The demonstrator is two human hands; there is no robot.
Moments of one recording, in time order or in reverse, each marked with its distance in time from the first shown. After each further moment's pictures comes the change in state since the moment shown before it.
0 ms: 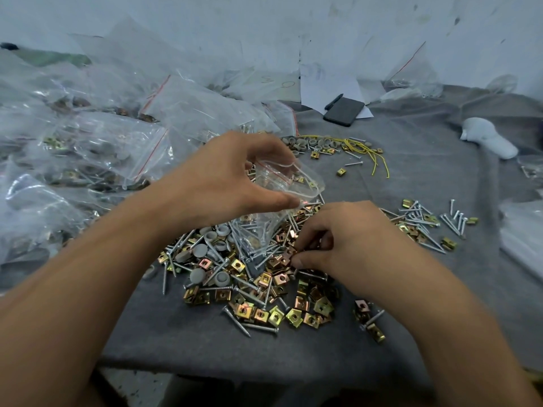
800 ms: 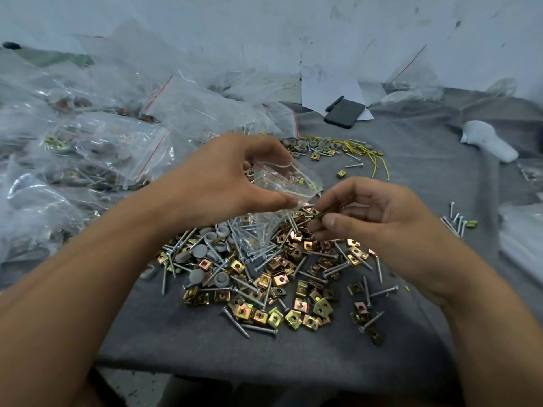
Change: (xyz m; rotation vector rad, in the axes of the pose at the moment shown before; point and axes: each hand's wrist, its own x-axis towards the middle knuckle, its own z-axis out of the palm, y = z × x) left_hand 0.002 -0.006 -0.001 0.006 0.003 -0.017; right_hand -0.008 0.042 -0.008 0.974 0.053 -0.192
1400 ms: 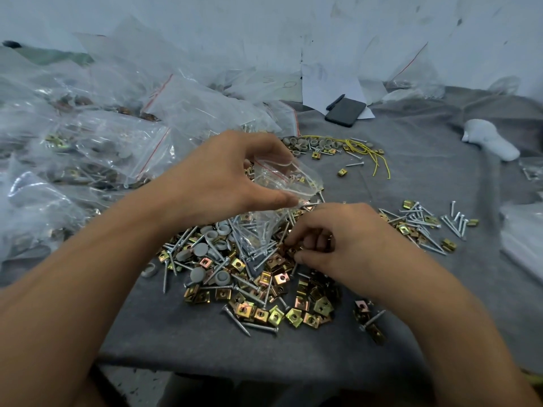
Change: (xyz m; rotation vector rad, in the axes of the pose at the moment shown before) left_hand 0.001 -0.003 0.001 0.000 0.009 0.024; right_hand 0.011 -0.003 0.035 -0.861 -0.087 0.053
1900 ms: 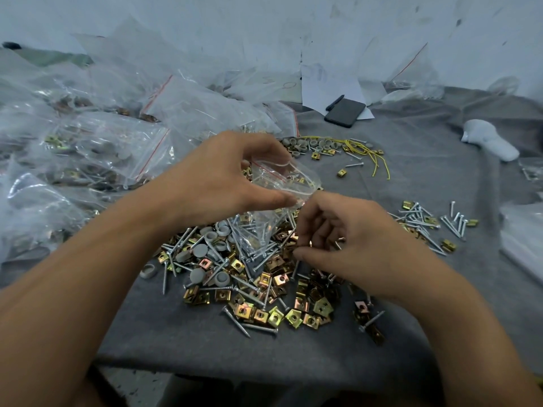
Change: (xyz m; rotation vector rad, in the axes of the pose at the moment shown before) left_hand 0.000 0.000 -0.001 -0.003 0.000 -0.021; right_hand -0.003 0.019 0.001 0.311 0.090 -0.189
